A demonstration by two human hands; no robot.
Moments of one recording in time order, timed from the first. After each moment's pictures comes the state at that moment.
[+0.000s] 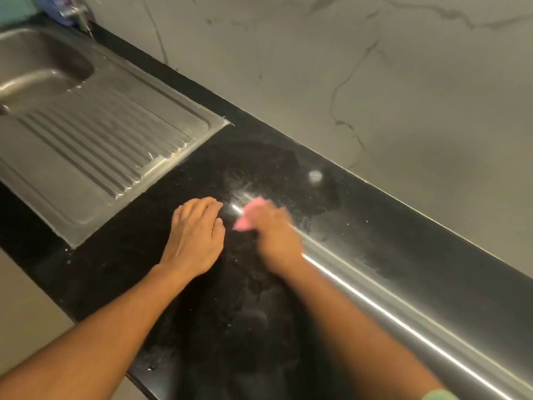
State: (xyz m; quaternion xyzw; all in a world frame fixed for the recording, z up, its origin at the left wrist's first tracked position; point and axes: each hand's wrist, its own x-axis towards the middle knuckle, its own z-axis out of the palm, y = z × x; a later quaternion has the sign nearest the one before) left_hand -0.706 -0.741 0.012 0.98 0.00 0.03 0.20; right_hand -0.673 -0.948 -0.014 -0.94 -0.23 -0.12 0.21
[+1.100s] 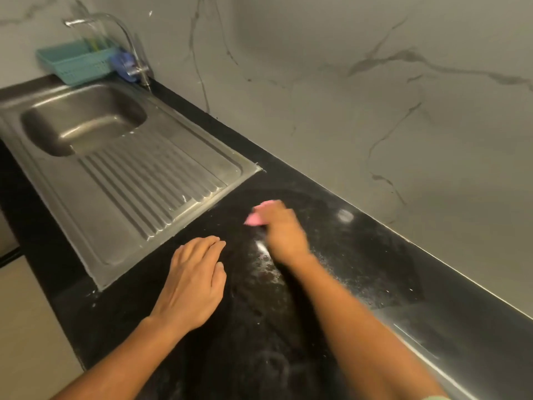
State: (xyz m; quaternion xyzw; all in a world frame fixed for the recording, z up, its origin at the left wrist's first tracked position) left_hand -0.697 -0.716 0.017 0.98 0.04 0.02 0.17; right_hand -0.542 -0.889 -0.037 -0.93 -0.25 -0.07 0.26
